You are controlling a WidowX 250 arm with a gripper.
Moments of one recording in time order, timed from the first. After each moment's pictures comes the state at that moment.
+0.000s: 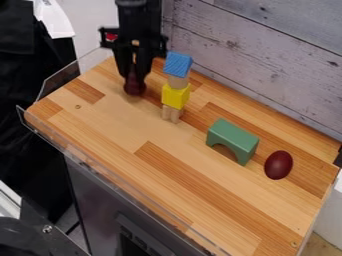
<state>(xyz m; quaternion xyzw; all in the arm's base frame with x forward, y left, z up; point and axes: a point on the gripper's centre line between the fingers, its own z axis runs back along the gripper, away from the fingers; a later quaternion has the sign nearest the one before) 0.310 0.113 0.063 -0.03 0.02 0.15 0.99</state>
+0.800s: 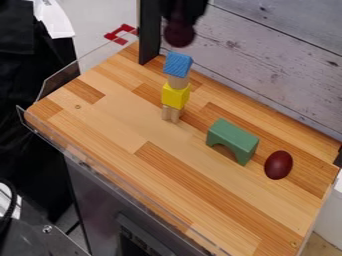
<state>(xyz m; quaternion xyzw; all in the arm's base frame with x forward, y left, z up) 0.282 -0.001 0.186 0.01 -0.08 0.07 0.99</state>
